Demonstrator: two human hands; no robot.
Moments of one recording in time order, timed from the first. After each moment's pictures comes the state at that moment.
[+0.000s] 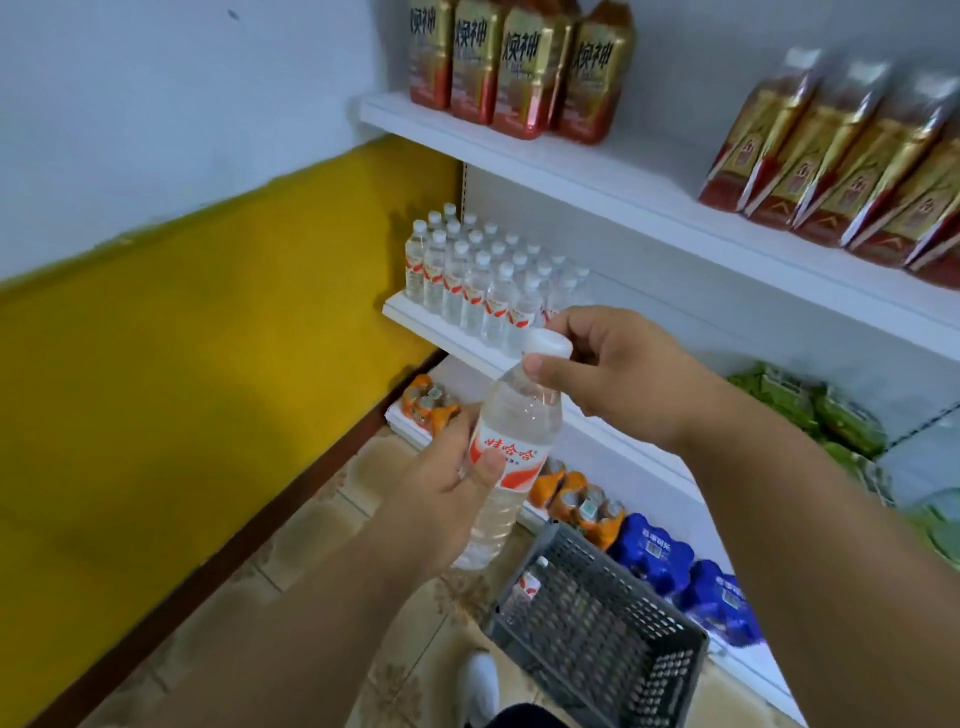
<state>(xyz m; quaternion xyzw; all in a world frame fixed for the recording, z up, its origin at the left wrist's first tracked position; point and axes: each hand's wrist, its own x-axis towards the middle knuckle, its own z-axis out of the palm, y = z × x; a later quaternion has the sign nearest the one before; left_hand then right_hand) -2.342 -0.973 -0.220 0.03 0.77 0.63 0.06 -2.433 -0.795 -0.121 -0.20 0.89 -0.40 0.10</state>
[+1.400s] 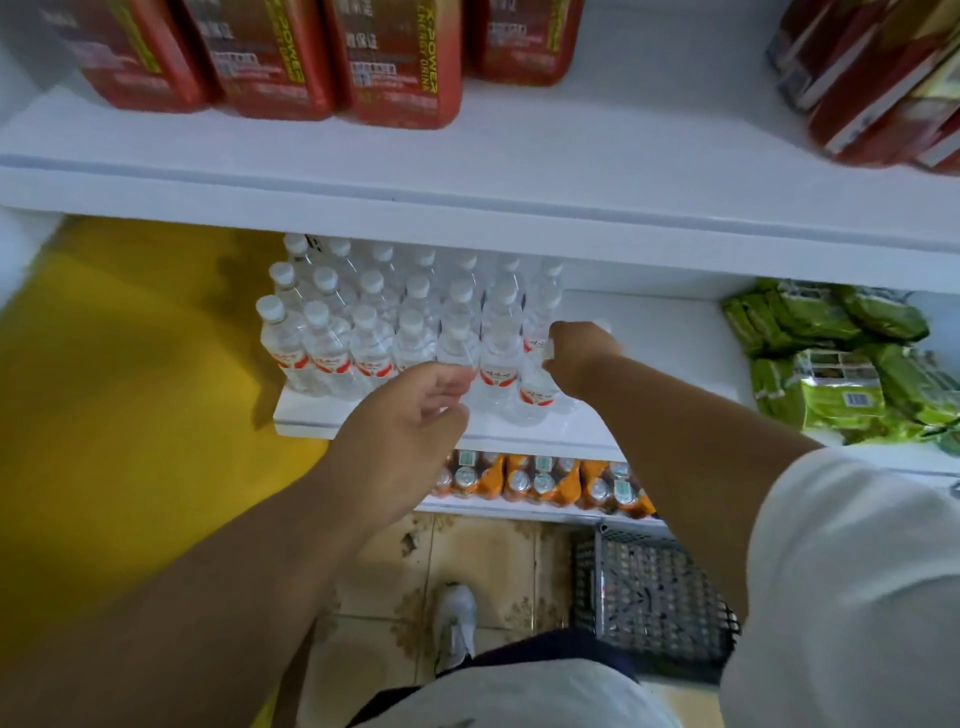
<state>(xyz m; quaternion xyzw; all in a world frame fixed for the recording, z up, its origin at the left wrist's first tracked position) -2.805 -1.090 -0.261 0.14 0.83 0.48 0.24 -2.855 -0.833 -0.354 0.18 0.96 -0.09 0.17</state>
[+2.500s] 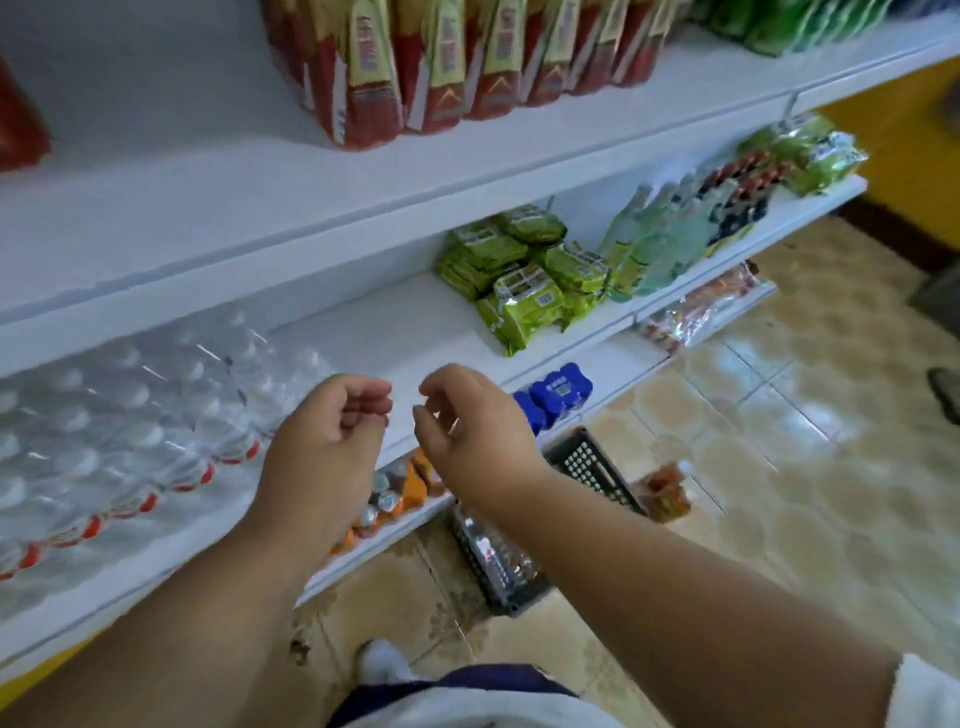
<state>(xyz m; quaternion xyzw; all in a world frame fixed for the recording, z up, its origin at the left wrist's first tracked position) -2.752 -0.934 -0.273 0.29 0.76 0.52 0.27 -2.637 -0.828 -0.276 0.34 0.86 -0.33 -0.19</state>
